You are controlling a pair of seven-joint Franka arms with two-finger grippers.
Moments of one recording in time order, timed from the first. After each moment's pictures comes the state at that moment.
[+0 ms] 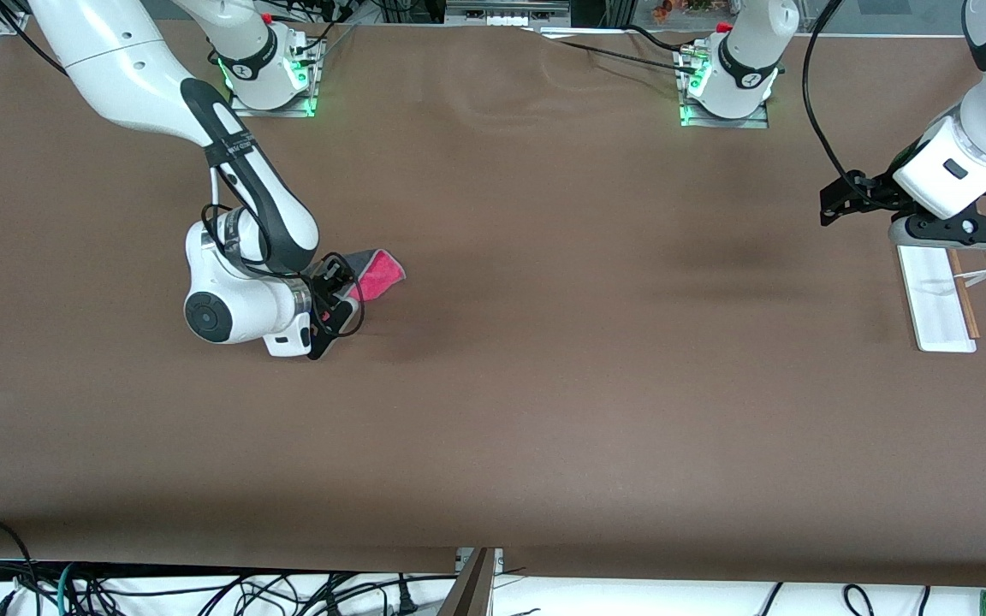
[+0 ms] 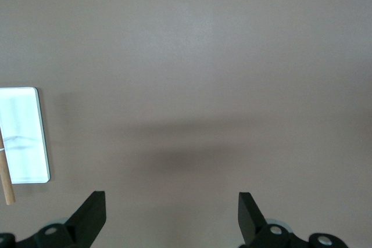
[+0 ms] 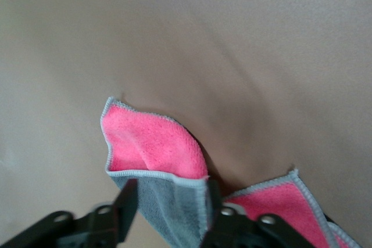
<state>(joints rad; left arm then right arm) 0.01 -0.03 -0.08 -1.76 0.00 1.66 -0.03 0.08 0.62 0.24 -1.75 0.21 1.99 -0.67</state>
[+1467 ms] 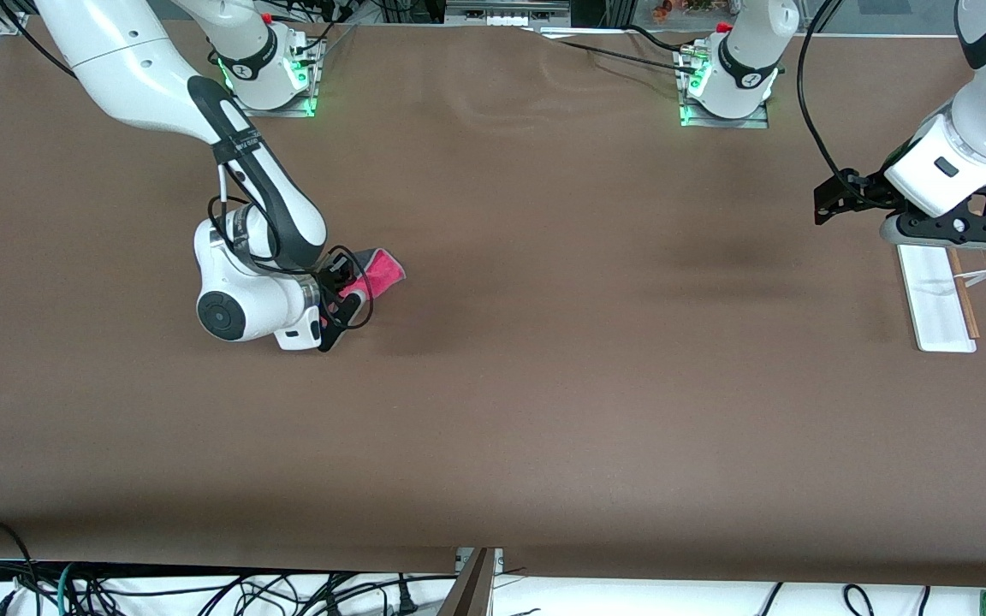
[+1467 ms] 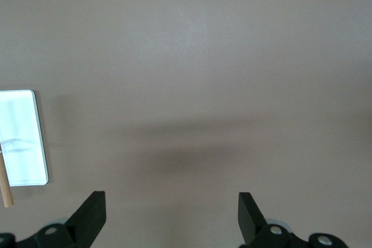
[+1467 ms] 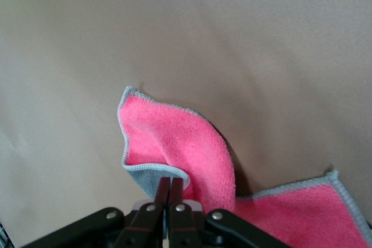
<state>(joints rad) 0.01 -0.03 -0.09 -1.76 0.00 1.66 -0.03 0.10 0.63 0.25 -1.76 0.22 1.95 -0.67</state>
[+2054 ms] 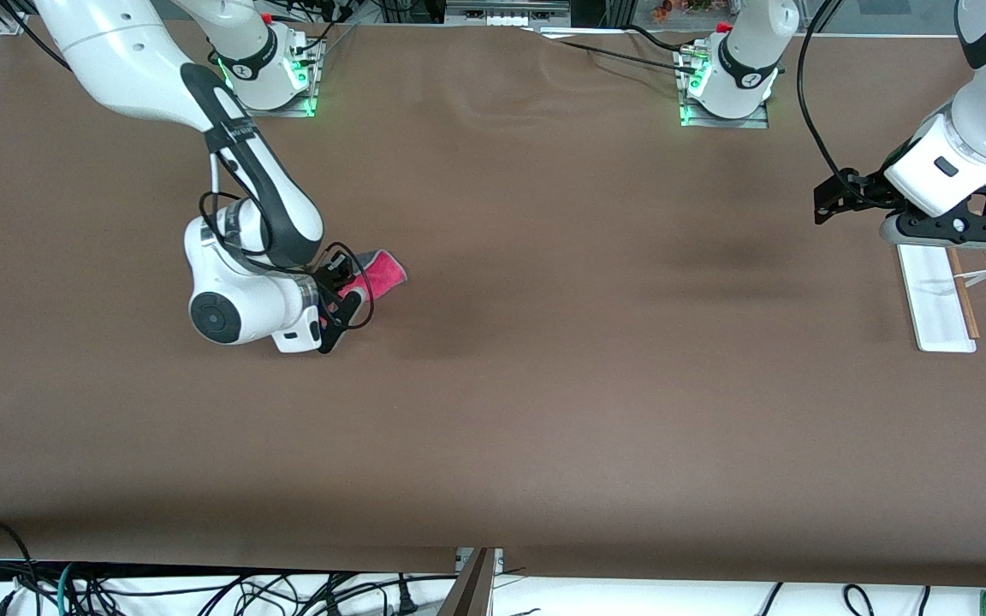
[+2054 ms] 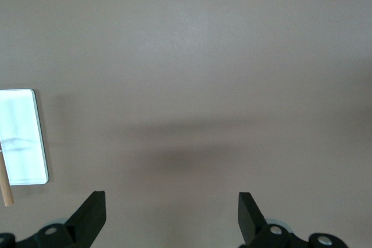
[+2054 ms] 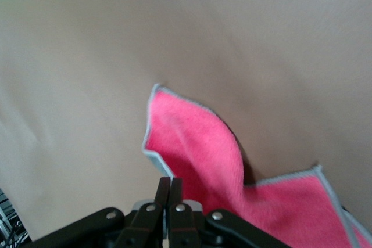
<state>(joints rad) 0.01 -0.03 -0.09 -1.76 0.00 1.65 -0.03 0.11 0.60 0.25 -1.64 0.21 1.81 -0.68</state>
